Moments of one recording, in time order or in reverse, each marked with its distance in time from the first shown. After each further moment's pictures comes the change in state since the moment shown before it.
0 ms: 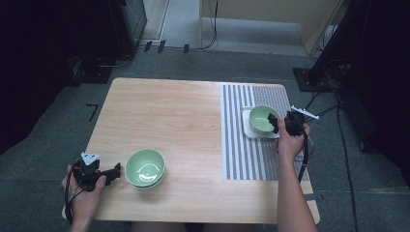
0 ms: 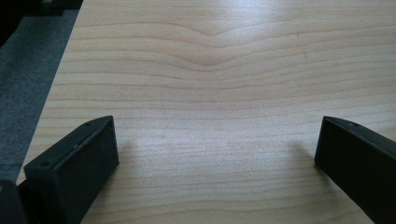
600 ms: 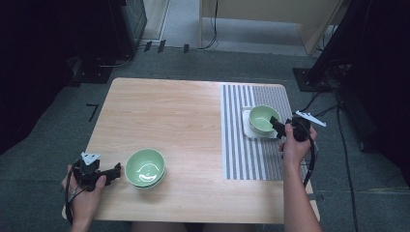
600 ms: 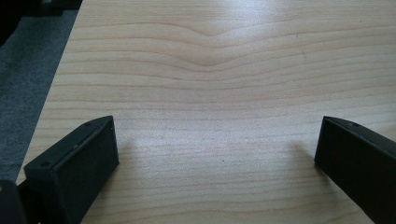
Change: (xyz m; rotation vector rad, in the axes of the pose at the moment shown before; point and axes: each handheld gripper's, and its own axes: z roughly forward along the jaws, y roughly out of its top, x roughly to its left) left arm 0.000 0.000 0.000 0.000 0.000 0.001; right arm -0.004 -0.009 -0.029 -0.056 0.075 -0.055
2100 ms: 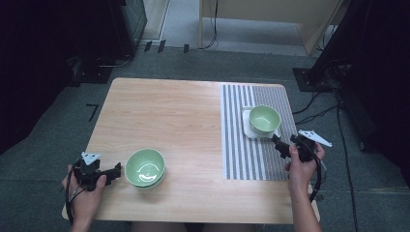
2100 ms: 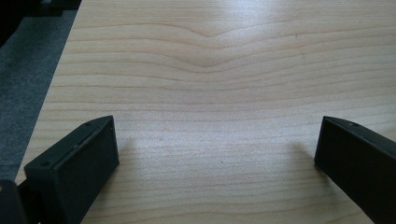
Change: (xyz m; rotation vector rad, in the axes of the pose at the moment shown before) left arm -0.001 0.000 0.000 0.000 0.000 0.000; right arm -0.004 -0.039 -0.049 0.011 0.019 -0.095
